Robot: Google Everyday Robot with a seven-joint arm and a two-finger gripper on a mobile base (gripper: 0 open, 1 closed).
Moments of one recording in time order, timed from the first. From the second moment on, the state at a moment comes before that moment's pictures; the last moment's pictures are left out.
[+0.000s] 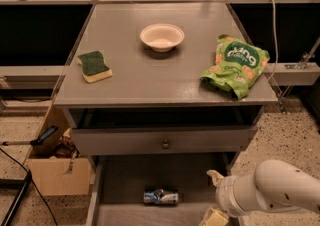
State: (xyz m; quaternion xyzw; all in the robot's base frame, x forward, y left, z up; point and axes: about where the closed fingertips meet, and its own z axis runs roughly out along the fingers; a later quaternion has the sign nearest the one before) arm 0.367 -0.132 0.552 -0.55 0.78 0.18 0.23
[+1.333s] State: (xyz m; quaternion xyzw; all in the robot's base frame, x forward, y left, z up) arm 0.445 -0.069 0.475 -0.55 0.75 0.26 0.26
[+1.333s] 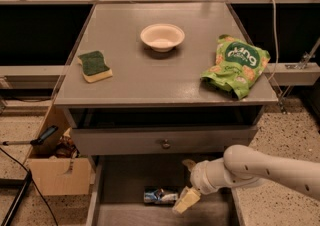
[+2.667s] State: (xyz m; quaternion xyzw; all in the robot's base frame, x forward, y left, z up) arm 0.454 -0.053 0.416 -0.55 0.74 0.29 0.25
